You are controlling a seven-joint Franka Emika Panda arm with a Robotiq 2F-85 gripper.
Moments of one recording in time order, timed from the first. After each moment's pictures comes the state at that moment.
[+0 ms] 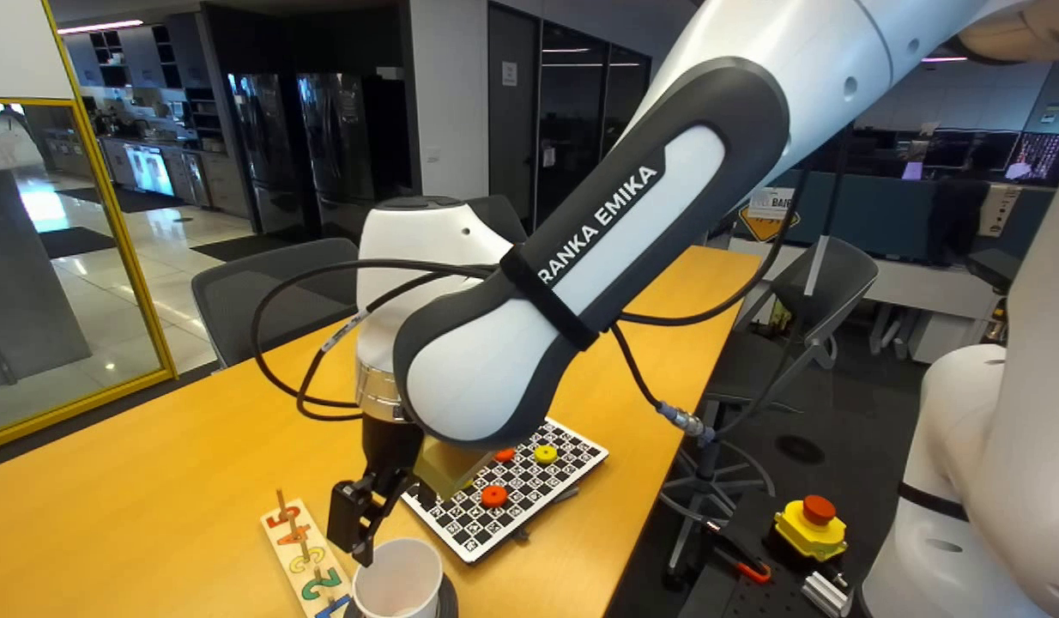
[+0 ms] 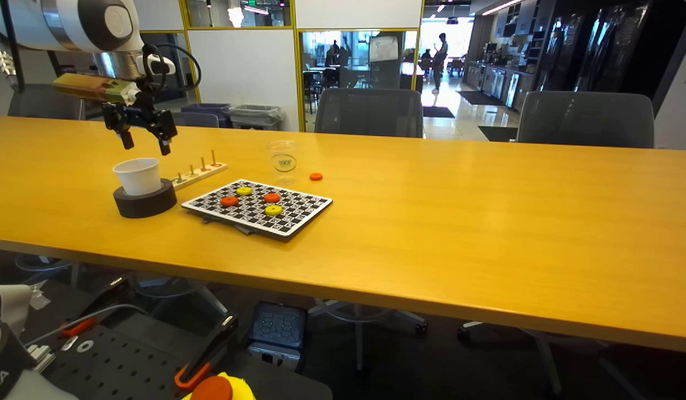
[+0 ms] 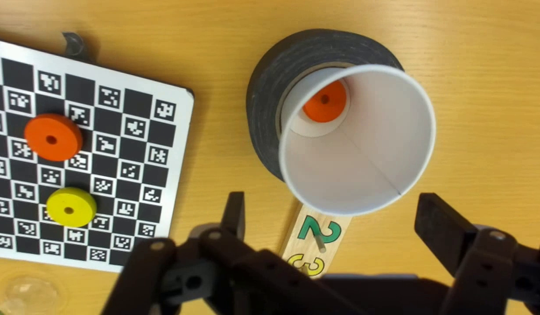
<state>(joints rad) 0.27 0.02 0.30 -2.42 0.07 2.57 0.28</state>
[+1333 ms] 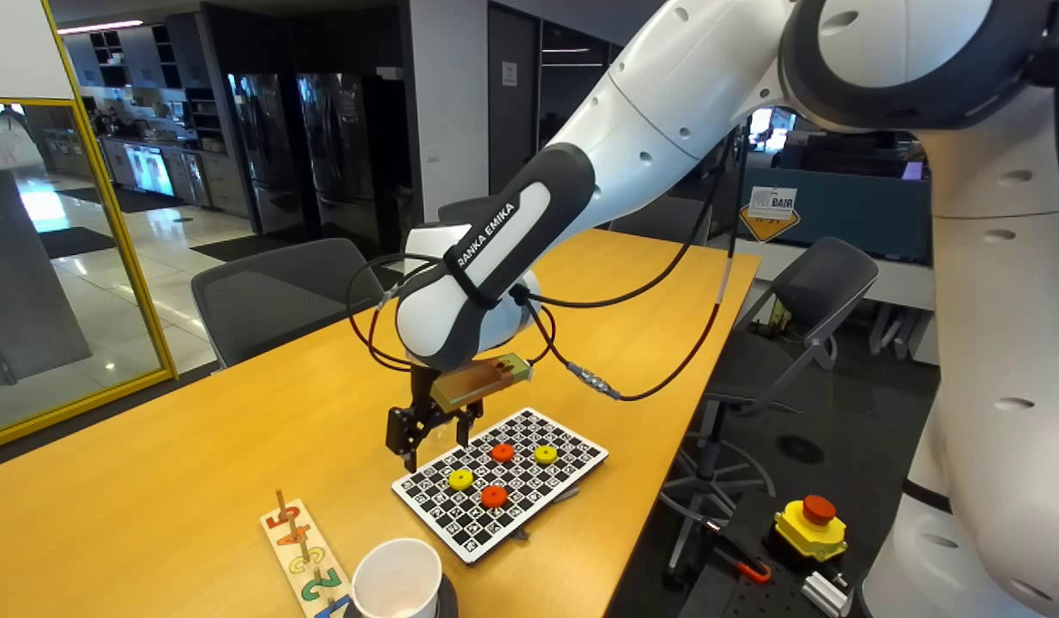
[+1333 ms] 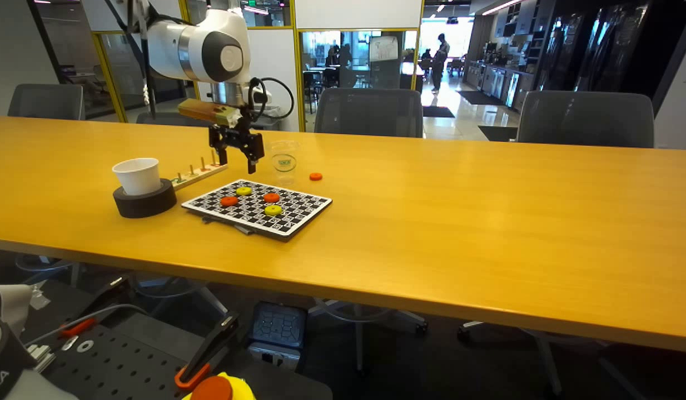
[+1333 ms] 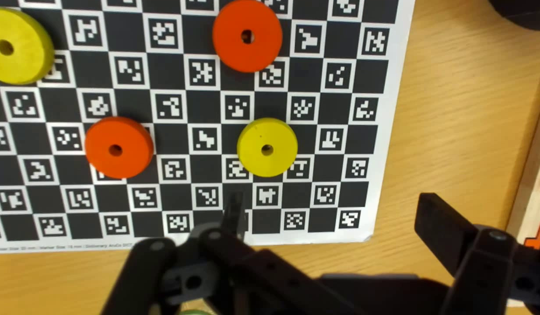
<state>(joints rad) 0.13 0.33 0.11 -2.14 0.06 2.49 0.19</state>
